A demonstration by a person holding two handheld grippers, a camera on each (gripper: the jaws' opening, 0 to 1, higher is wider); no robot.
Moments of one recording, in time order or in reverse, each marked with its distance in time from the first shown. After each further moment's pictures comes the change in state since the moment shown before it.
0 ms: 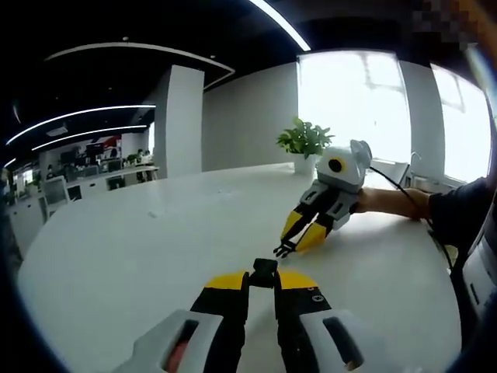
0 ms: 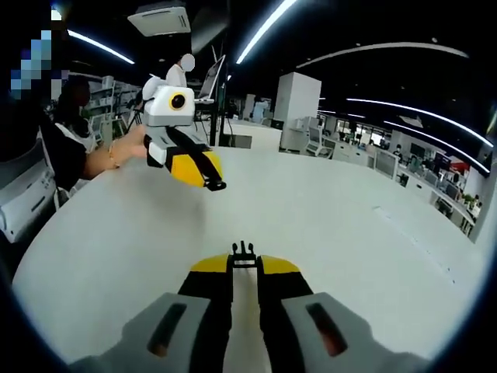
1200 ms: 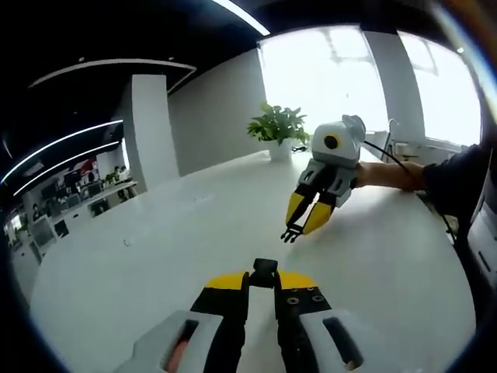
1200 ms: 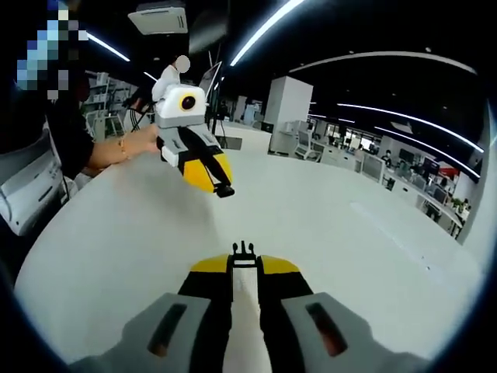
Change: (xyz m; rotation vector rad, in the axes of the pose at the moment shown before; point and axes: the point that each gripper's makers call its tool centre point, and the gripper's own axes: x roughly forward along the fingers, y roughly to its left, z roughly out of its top) left arm 0.040 -0.026 0.015 0.200 0.062 -0.088; right arm -0.056 -0.006 -0.012 -0.017 -0.010 -0.067
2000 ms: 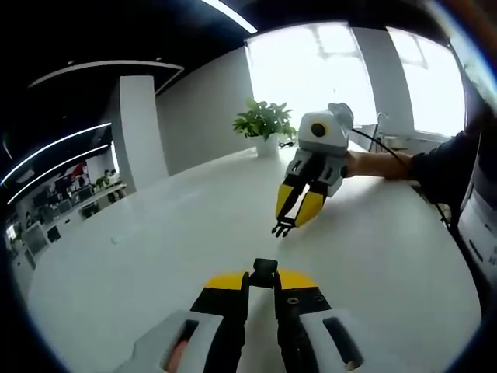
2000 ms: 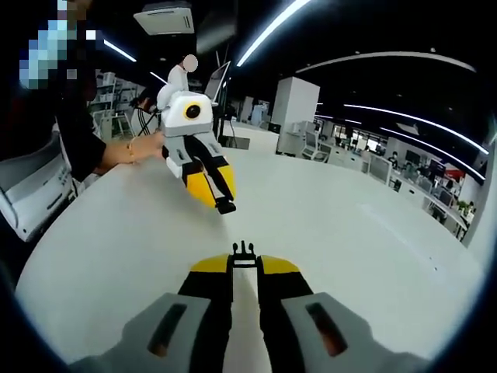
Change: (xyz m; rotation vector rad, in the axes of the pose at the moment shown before) left arm 0.004 -0.017 -0.015 0.043 0.014 -0.054; right arm 0.003 0.019 0.001 -0.017 -0.006 0.043
